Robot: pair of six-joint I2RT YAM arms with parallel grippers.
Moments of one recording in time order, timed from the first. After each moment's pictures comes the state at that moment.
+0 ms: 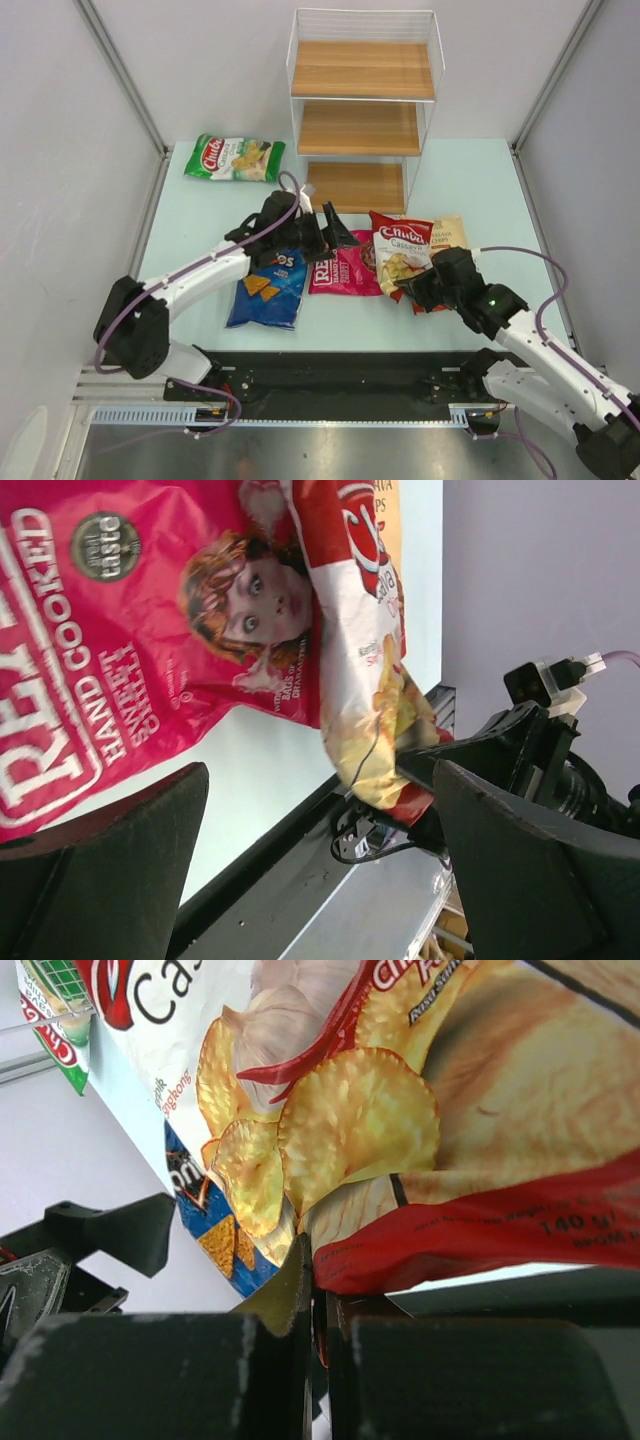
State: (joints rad) left arm -0.64 1.41 0.97 -0.13 0.38 -0.94; right arm 0.60 0.76 0.64 -0.66 0.07 1.54
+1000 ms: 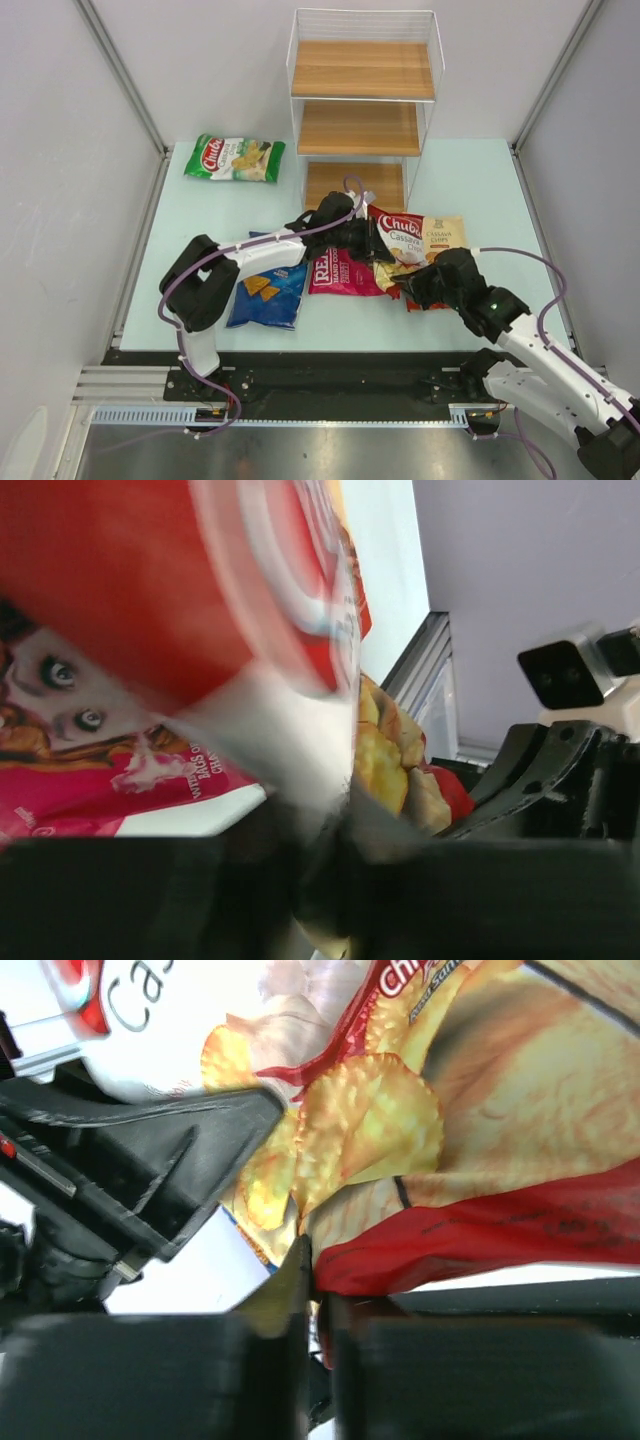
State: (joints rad) left arm -0.79 1.85 1.23 0.06 0.54 -0.89; right arm 0.63 0.77 0.62 -0.55 0.05 1.59
